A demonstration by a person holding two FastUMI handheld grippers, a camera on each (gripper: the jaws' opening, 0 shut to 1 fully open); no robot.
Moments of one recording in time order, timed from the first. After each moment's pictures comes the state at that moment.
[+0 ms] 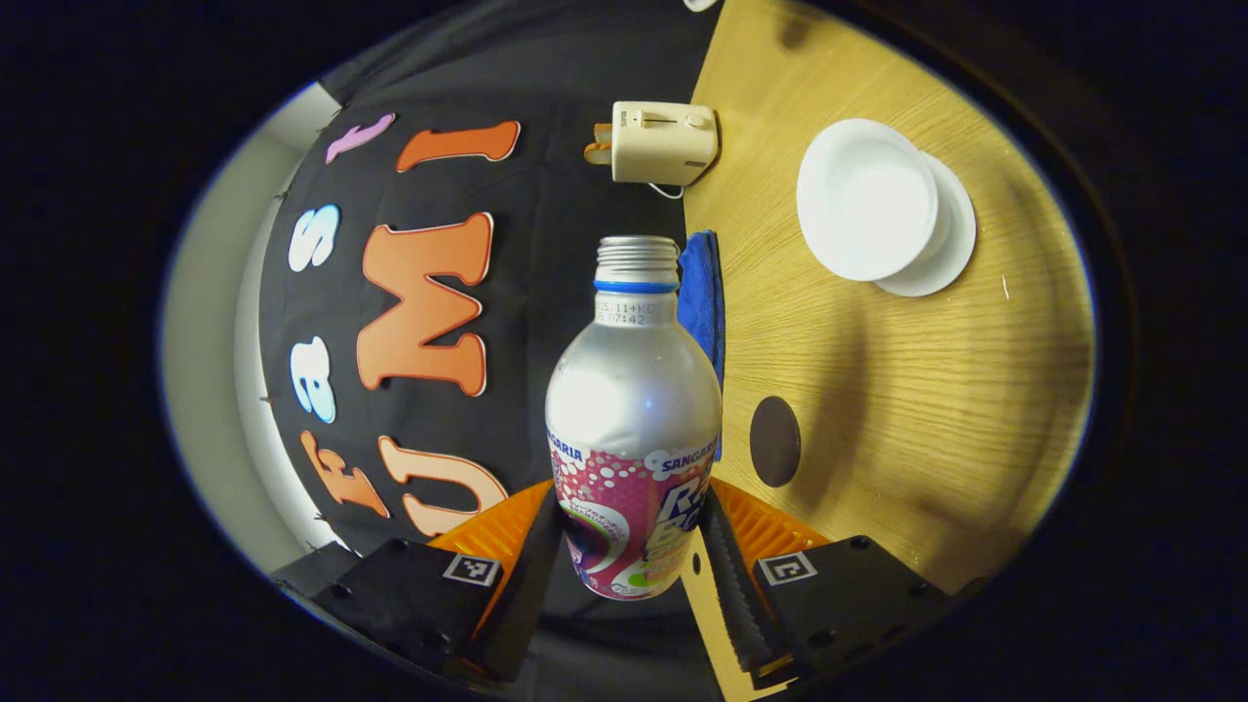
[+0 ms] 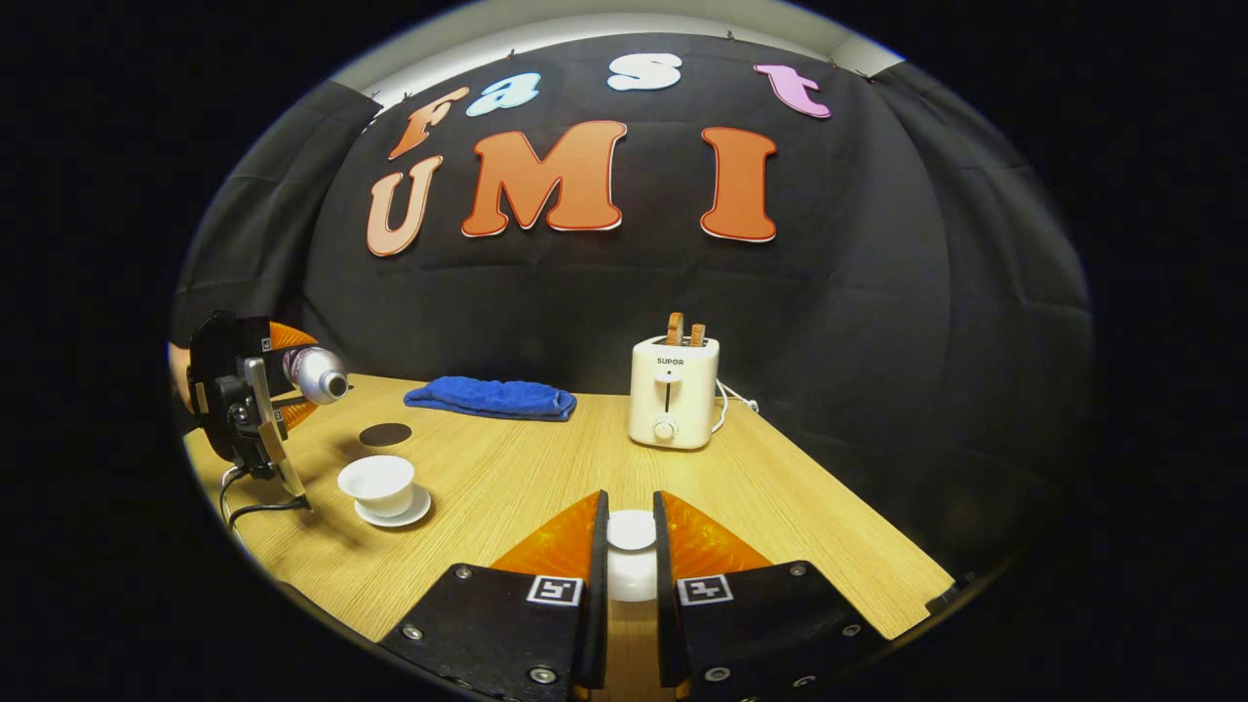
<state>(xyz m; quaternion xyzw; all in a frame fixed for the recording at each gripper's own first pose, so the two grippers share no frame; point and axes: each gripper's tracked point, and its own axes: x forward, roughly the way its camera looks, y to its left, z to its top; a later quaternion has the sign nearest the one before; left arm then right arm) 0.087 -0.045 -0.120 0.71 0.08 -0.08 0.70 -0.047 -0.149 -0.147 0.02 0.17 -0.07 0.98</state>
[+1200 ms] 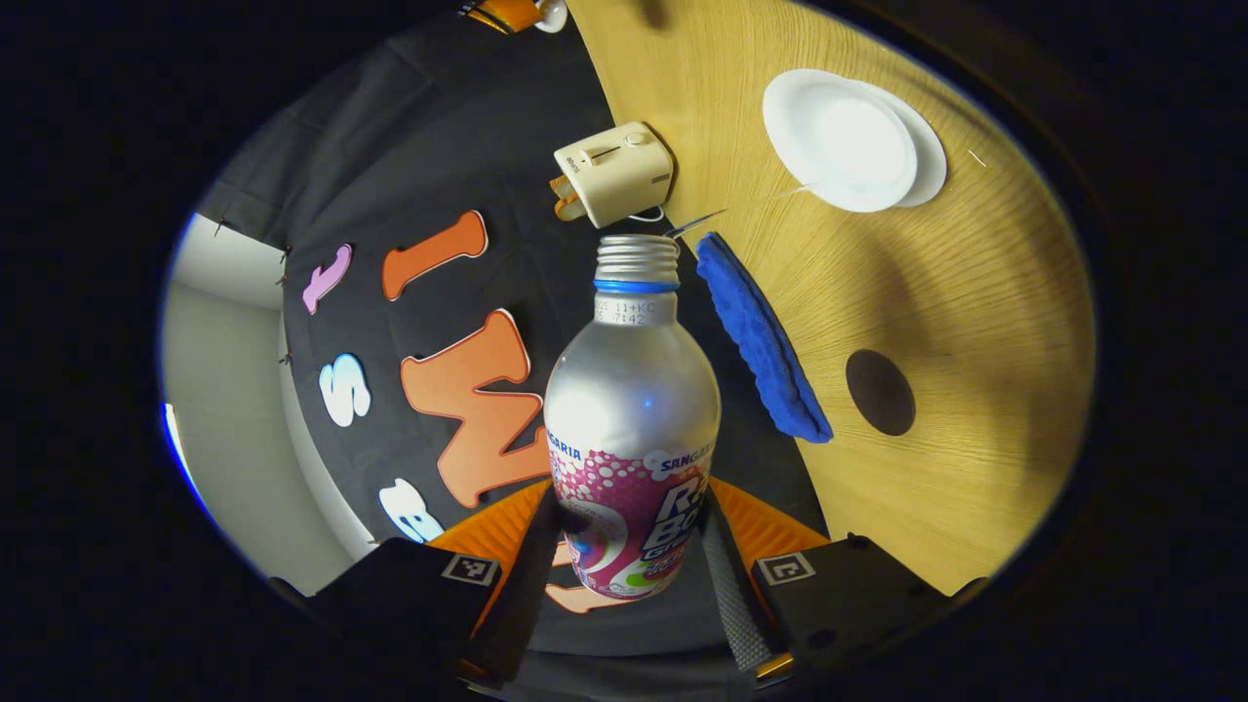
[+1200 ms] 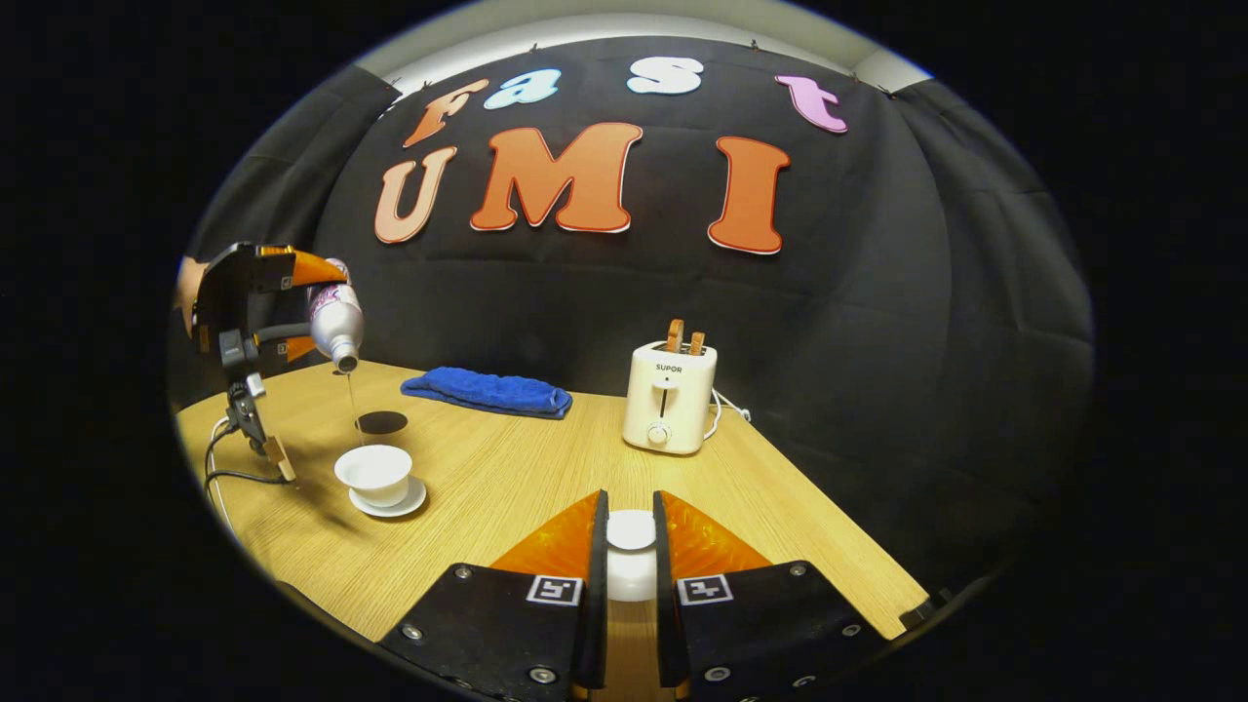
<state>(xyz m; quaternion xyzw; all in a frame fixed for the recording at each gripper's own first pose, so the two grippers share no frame) 0.108 -0.073 -0.045 0.83 -0.05 -0.08 0.55 -0.050 -0.147 -0.135 -0.01 0.17 -0.06 0.98</state>
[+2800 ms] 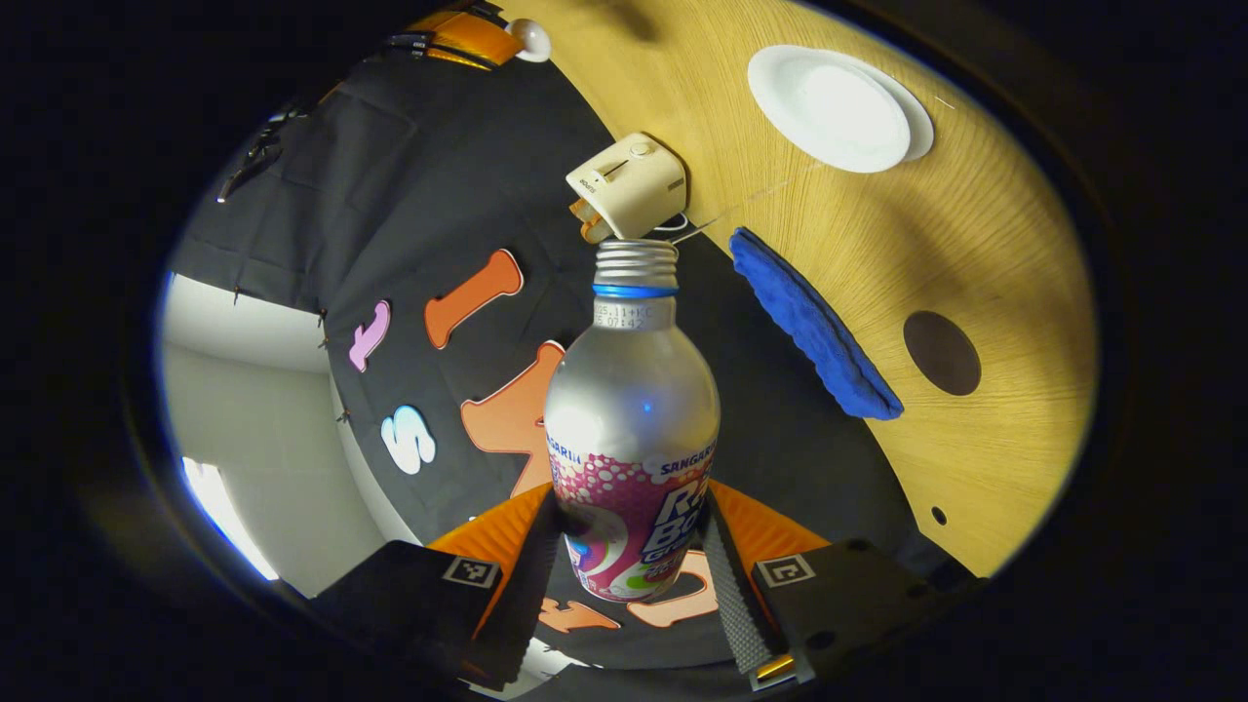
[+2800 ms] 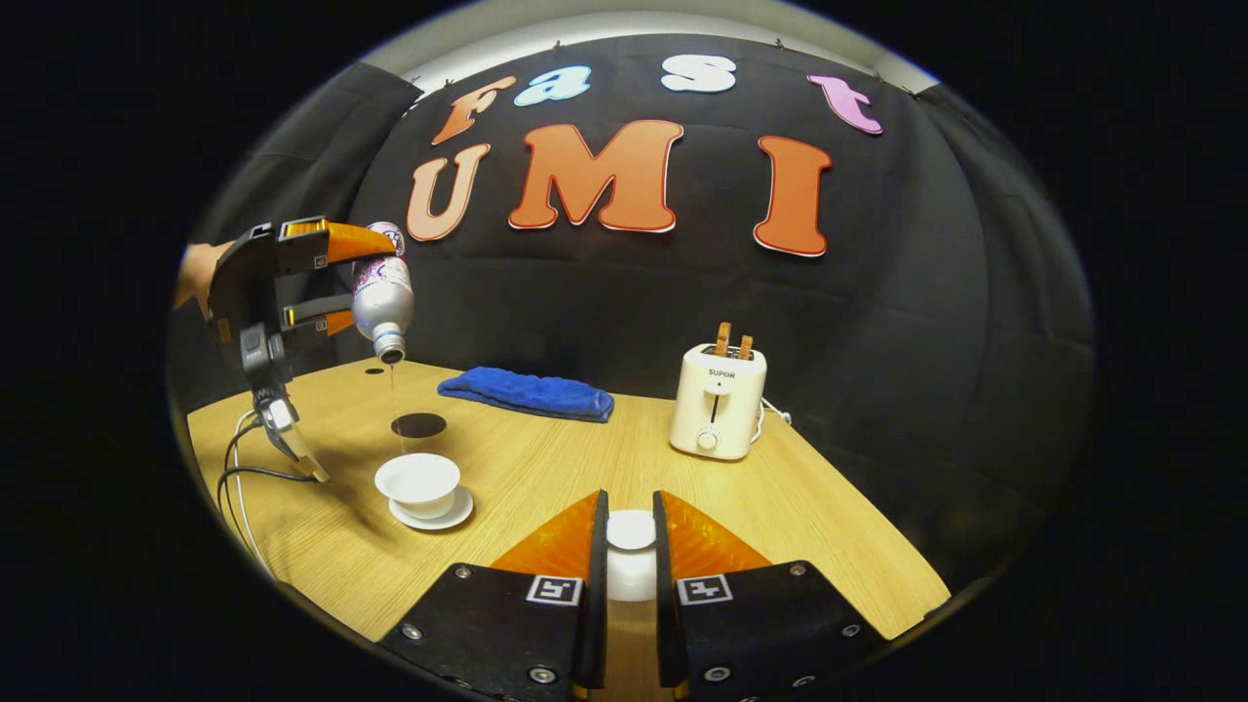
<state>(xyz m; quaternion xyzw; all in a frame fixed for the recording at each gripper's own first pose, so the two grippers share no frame) 0.105 -0.091 -0.023 0.86 -0.14 -0.06 0.48 -0.034 -0.101 -0.131 0.00 0.17 -0.01 0.99</state>
